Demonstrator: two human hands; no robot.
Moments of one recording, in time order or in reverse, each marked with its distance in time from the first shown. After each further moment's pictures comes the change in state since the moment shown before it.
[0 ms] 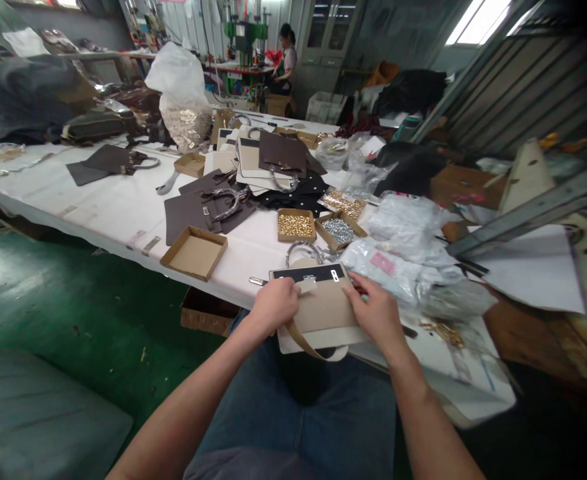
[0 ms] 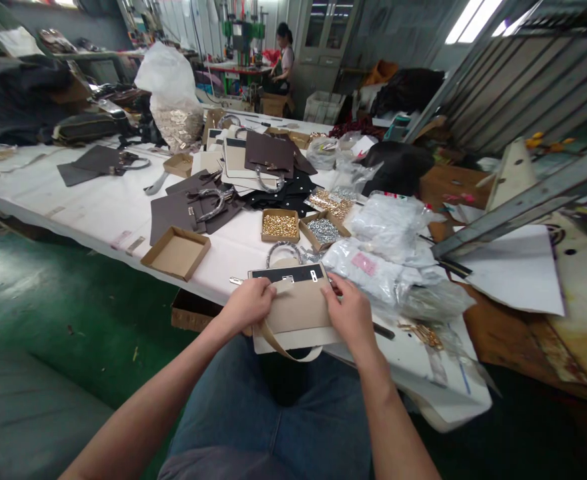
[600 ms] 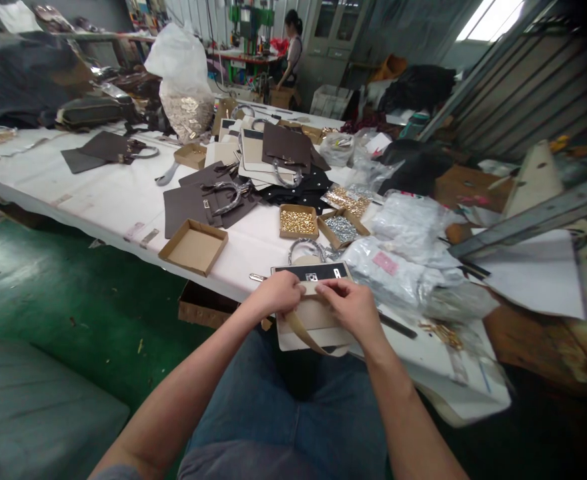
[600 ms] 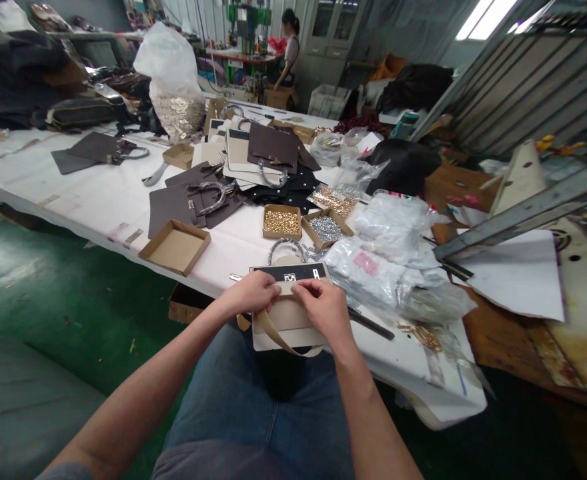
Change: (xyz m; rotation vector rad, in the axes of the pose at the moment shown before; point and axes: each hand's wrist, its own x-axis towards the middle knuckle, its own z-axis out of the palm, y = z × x) left_hand 0.024 -0.005 -0.013 -0.106 -0.253 0.041; right_hand 0.000 -0.054 0.026 0.304 -0.230 0.187
